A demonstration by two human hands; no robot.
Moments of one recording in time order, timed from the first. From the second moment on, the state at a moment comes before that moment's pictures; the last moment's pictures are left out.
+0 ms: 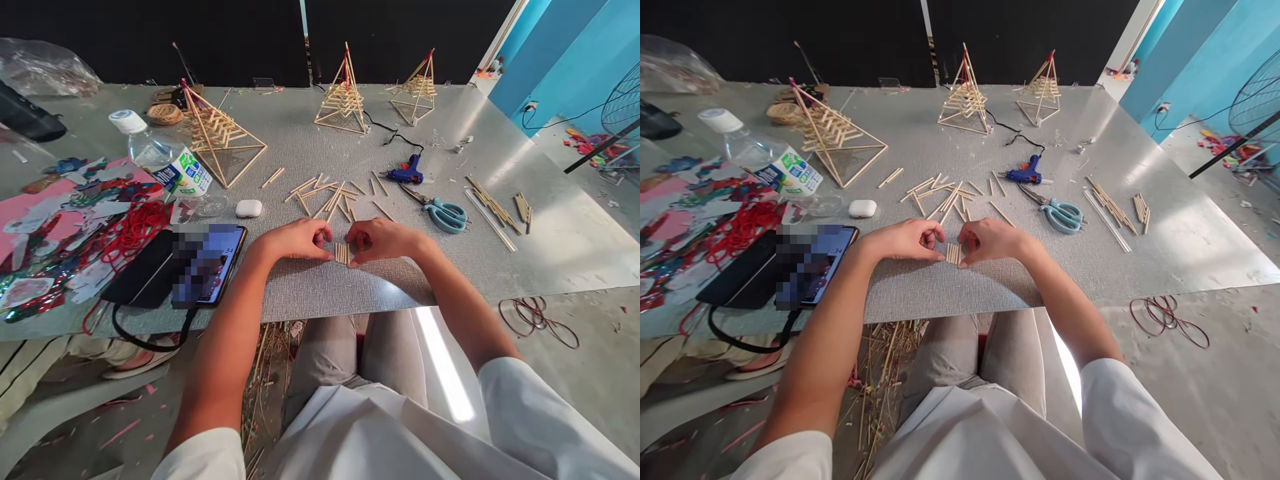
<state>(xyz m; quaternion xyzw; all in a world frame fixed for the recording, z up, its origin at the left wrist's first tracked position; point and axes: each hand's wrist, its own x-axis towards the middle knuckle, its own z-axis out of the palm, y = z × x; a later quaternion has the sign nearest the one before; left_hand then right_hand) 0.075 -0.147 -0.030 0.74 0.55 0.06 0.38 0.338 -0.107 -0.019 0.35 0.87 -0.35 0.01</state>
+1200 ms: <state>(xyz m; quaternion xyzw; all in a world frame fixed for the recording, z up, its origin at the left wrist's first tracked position) 0.074 -0.149 -0.030 0.74 0.55 0.06 0.38 0.328 -0.126 -0.021 0.35 0.91 -0.23 0.03</state>
